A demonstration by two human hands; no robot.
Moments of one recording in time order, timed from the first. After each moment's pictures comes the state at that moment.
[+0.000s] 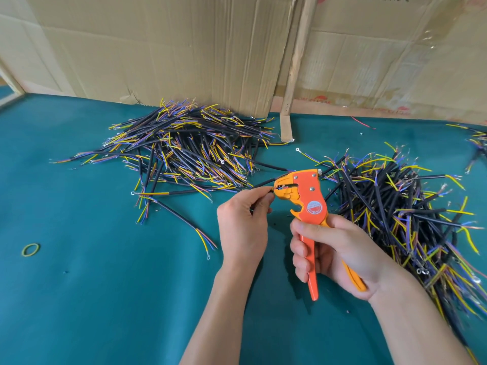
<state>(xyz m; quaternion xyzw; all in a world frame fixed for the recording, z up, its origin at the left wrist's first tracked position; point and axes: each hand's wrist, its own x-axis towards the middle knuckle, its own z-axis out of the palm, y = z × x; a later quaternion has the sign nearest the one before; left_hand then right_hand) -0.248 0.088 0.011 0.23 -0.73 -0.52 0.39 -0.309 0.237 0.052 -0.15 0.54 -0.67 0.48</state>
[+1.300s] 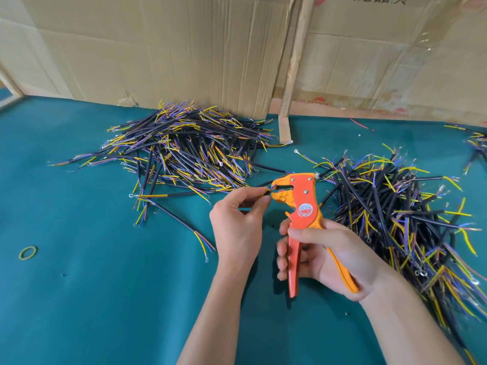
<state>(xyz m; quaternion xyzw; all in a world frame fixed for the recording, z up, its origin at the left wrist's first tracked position) -0.245 0.086 0.019 0.28 -0.69 -0.56 0.38 -0.305 0.232 0.054 -0.13 0.51 -0.67 0.52</state>
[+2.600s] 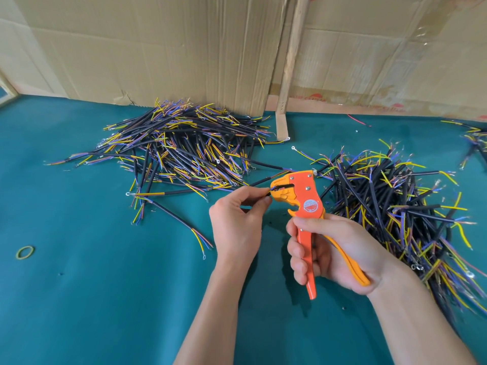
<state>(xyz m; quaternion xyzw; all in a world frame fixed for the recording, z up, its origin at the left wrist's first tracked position) -0.245 0.089 0.019 0.26 -0.72 -0.53 0.36 -0.318 0.244 0.051 -0.14 0.51 -0.65 0.54</state>
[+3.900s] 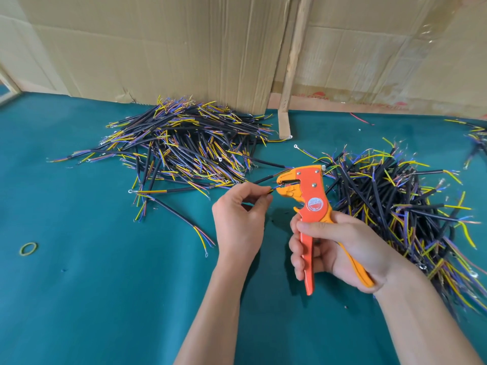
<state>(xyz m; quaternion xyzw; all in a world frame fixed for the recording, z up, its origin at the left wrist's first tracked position) -0.246 0.088 0.018 0.26 -0.72 -0.53 0.37 -0.317 0.246 0.054 -0.16 0.54 -0.65 0.51</state>
